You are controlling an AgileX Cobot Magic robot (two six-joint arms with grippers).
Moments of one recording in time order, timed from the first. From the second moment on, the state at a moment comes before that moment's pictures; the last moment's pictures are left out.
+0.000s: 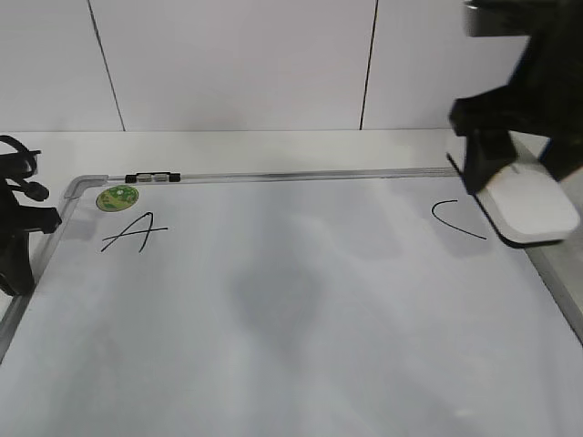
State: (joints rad) left arm -0.01 1.98 -1.30 -0.17 1.10 0.08; right arm 0.34 1.60 -1.43 -0.05 1.24 0.21
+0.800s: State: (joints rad) left arm -0.01 1.98 -1.30 -0.18 1.12 0.08; right arm 0.14 1.73 -1.26 -0.04 1.19 0.15
